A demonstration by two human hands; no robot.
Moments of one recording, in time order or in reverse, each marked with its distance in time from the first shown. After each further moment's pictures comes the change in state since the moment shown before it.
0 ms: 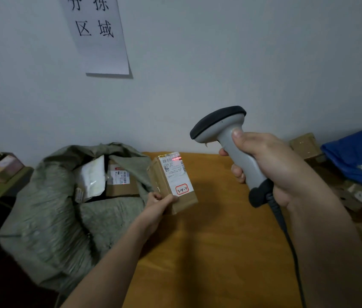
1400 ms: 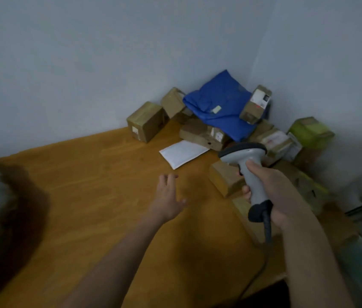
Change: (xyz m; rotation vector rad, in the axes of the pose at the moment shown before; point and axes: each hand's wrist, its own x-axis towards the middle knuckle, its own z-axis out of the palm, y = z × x) left_hand -0.041 -0.119 0.385 1.214 -0.395 0.628; right_hand -0.106 0.191 -0.349 0.400 0.567 0.358
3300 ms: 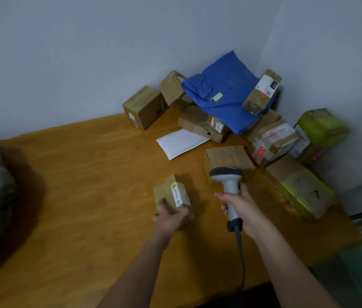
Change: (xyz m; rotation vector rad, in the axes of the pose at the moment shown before) left_hand -0.020 0.002 0.099 -0.777 -0.069 -0.809; right_hand 0.089 0.098 -0.045 -0.075 -0.076 0.191
